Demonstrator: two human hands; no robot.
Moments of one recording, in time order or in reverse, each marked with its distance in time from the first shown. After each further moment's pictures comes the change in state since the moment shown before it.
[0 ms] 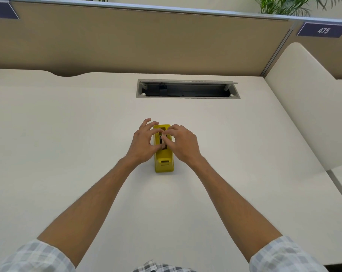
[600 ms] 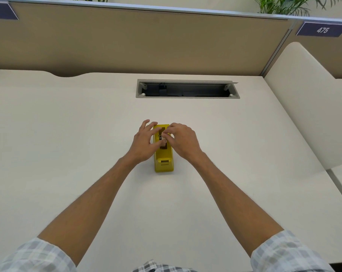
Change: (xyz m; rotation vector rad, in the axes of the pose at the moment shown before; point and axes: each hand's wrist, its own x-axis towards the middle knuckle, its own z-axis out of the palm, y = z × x) left_hand 0.000 0.006 -0.002 -0.052 -0.069 -0.072; right_hand 0.010 -0.002 -0.009 -0.055 -0.077 -0.024
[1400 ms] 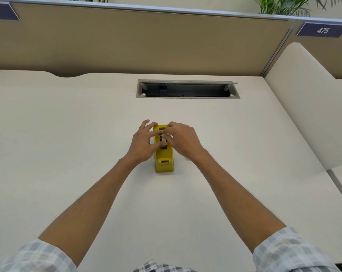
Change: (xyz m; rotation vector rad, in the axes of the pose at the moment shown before) left_hand 0.002 -0.004 0.001 0.081 0.013 -0.003; right_hand 0.006 -0.005 -0.009 -0.157 -0.058 -0.121
